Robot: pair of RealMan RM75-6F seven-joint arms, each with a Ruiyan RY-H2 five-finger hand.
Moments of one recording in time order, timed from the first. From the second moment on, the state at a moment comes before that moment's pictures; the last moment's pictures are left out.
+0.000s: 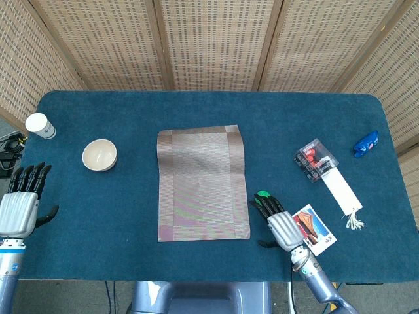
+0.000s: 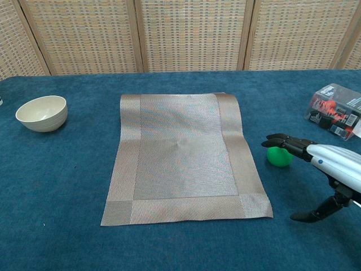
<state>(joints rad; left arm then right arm) -0.21 -1.22 -0.07 -1.59 1.39 1.47 0.21 0.35 -1.67 0.01 -1.26 -1.63 1.21 0.13</state>
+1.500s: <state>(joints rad) -0.20 -1.24 -0.11 -1.58 1.37 1.45 0.19 0.36 -1.80 -0.04 -1.06 -1.69 1.33 0.27</state>
